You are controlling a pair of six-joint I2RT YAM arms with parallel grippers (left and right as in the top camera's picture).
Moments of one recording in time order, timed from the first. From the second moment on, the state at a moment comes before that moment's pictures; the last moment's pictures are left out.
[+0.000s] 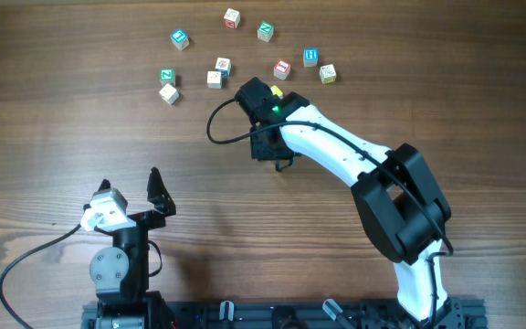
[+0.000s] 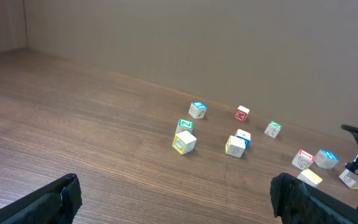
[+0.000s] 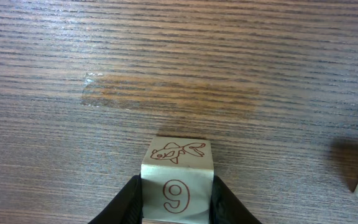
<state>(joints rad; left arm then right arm) 0.06 0.01 0.01 -0.07 -0.06 -0.27 0.68 2.12 1.57 -0.84 0.06 0.59</state>
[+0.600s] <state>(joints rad) 0.06 0.01 0.01 -0.07 -0.06 -0.27 0.68 2.12 1.57 -0.86 0.06 0.60</state>
